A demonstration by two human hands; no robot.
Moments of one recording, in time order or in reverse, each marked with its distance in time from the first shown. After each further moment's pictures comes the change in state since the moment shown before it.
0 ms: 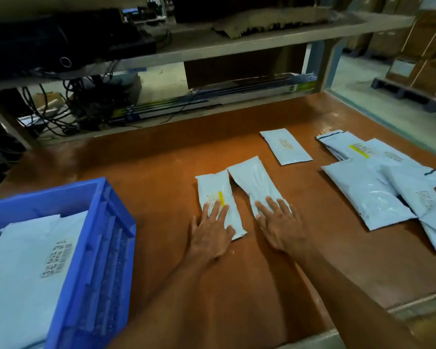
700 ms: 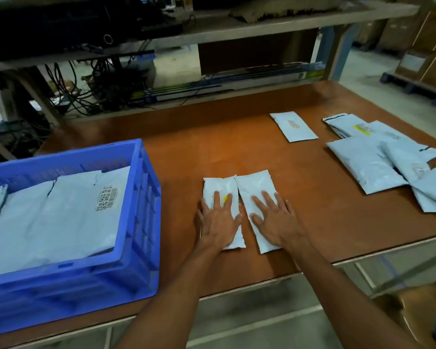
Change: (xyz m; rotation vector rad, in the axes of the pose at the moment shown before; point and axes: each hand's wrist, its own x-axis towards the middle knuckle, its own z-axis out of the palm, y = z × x) left_hand -0.106 -0.006 0.010 -0.078 0.051 -0.125; right_hand -0.094 -0.055 0.032 -0.021 0.002 -0.053
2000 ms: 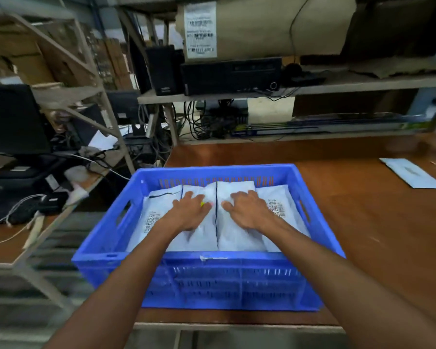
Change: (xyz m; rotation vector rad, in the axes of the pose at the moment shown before) left_hand -0.091 -0.413 -0.218 -0.006 0.058 -0.139; right_hand 0.031 -0.464 -0.074 0.079 0.017 -0.323
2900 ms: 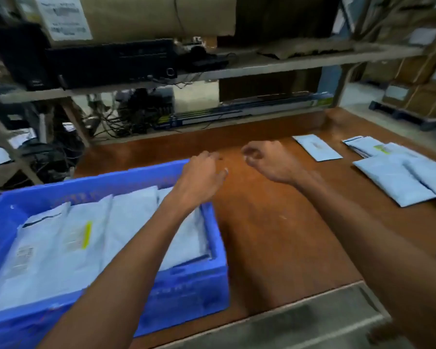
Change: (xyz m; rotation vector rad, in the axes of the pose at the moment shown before) left_hand 0.051 0.275 0.000 -0.131 0.276 0.475; right_hand -0.065 0.251 -0.140 0.180 0.303 0.043
